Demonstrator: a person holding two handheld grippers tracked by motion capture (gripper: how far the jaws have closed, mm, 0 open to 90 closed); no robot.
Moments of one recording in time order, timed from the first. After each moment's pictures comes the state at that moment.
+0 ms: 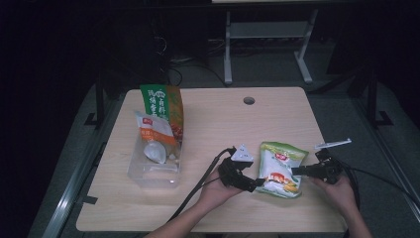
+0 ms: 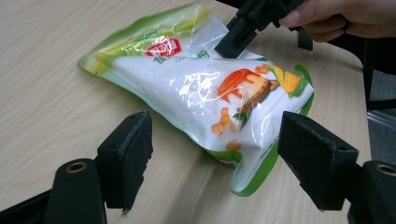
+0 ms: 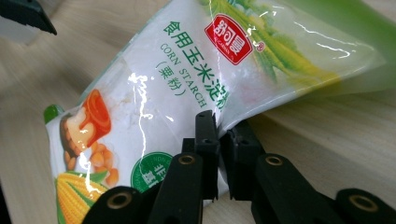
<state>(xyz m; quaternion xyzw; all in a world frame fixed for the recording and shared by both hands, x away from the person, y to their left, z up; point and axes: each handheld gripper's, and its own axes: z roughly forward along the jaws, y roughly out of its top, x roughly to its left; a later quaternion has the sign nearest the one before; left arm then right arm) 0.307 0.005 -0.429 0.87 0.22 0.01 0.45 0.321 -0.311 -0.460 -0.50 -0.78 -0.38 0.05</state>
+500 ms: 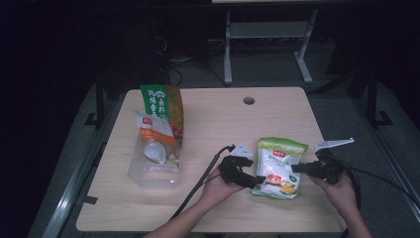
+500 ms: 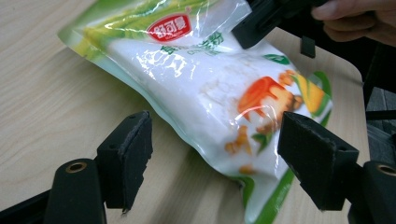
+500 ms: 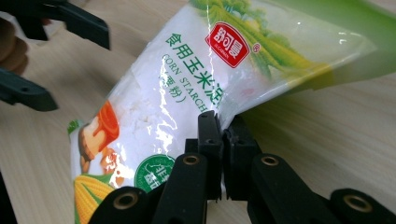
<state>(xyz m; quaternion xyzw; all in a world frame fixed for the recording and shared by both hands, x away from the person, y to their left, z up) 0.318 0.002 -0.437 0.86 0.25 -0.01 0.46 0.309 -0.299 -0.435 -0.46 -0.79 -0.40 0.00</state>
